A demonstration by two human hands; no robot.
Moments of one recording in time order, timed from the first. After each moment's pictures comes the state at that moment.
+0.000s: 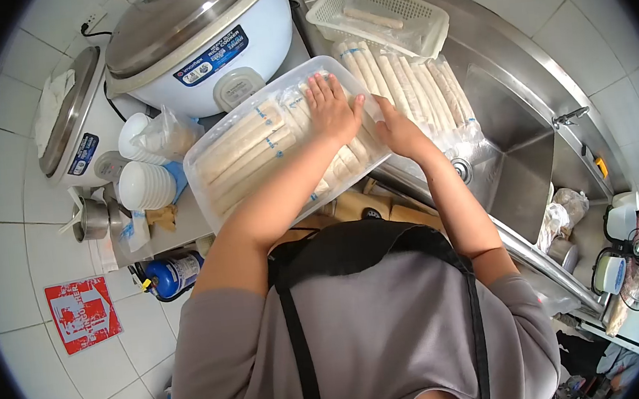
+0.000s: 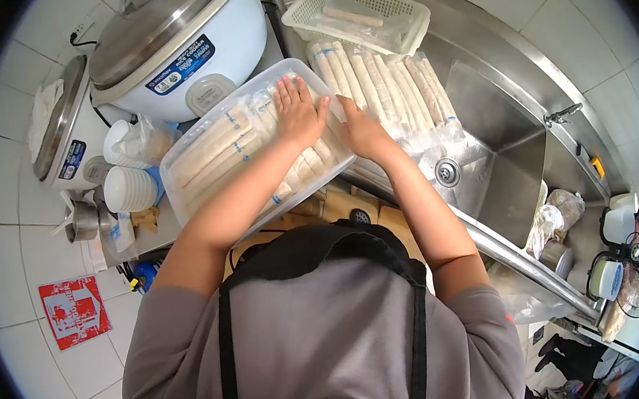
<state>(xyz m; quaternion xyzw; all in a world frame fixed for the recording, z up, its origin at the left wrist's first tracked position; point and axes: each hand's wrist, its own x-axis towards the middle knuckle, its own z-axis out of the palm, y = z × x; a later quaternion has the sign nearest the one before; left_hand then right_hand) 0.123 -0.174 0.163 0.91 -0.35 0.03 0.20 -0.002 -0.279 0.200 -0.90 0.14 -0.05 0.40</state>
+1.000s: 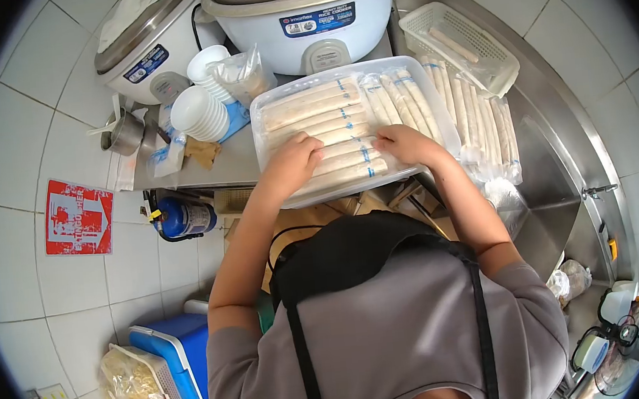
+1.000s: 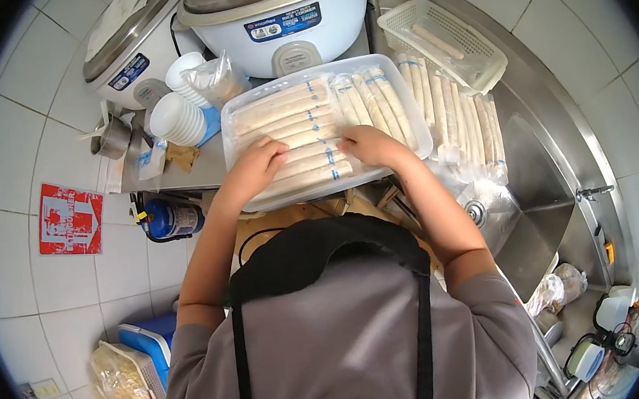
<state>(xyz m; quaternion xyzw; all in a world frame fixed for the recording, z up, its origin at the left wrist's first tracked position) 0.079 0.070 0.230 0.88 -0.37 -0.04 0.29 0.046 -0.200 0.214 -0.92 -0.10 0.13 0.37</state>
